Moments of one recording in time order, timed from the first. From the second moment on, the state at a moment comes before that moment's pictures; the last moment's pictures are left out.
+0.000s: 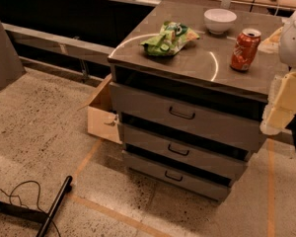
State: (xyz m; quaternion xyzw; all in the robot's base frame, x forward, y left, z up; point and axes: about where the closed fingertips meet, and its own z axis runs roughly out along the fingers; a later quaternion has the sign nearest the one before) arm 0.438 -0.216 0.978 -0.60 0.78 -0.04 0.16
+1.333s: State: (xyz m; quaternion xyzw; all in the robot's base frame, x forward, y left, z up) arm 0.431 -0.214 0.797 -0.58 0.79 0.04 0.19
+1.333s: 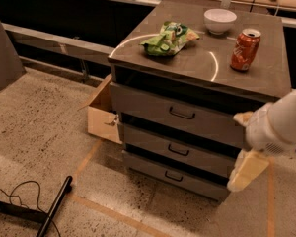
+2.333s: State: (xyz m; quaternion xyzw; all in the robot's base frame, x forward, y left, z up) arm 0.503 -0.186 0.644 -0.57 0.77 0.07 0.26
